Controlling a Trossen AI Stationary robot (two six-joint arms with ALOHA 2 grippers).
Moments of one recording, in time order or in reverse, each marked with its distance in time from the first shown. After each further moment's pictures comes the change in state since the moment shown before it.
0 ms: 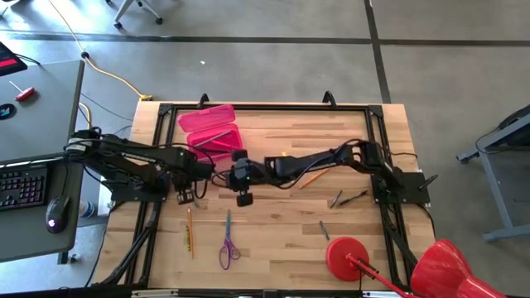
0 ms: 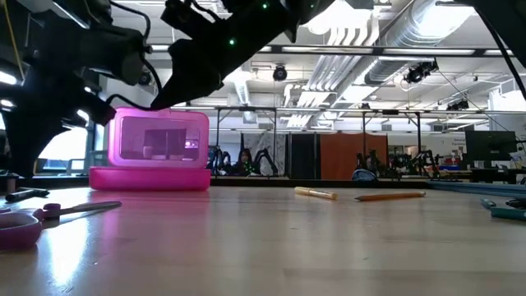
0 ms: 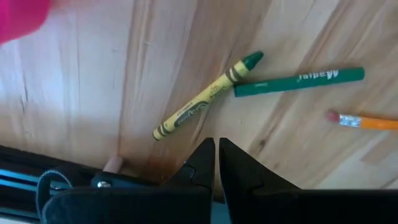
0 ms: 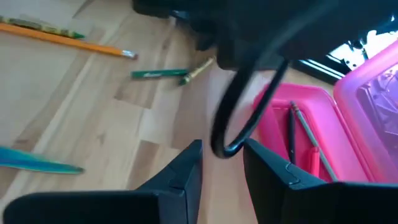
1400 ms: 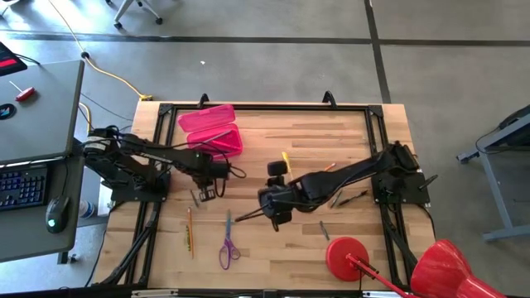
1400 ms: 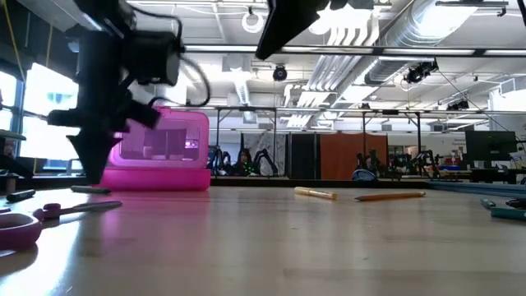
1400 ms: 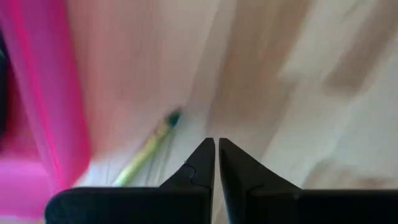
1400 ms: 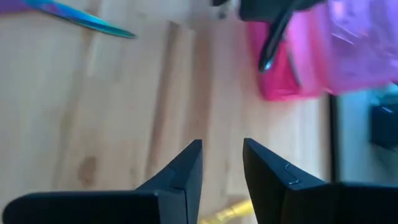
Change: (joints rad) left arm 0.000 0.192 0.116 0.292 -0.152 0.018; right arm 0.243 -0.266 0.000 -0.737 0.394 0.288
